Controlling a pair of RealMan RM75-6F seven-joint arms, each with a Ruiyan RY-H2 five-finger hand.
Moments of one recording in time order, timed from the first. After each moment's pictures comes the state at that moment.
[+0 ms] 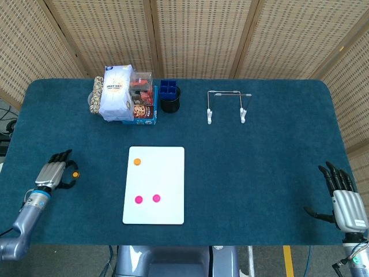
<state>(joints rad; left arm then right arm) -0.48 -1.47 -0.03 -1.05 1.22 0.83 -0.13 0.08 -1.12 0.07 -1.61 -1.47 1.44 0.14</state>
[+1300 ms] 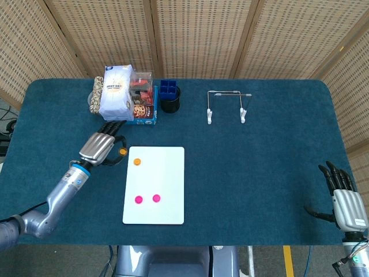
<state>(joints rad) -0.73 -1.38 -0.23 -1.48 1.22 0.82 0.10 0.08 -1.11 0.07 -1.61 -1.46 1.43 0.15</state>
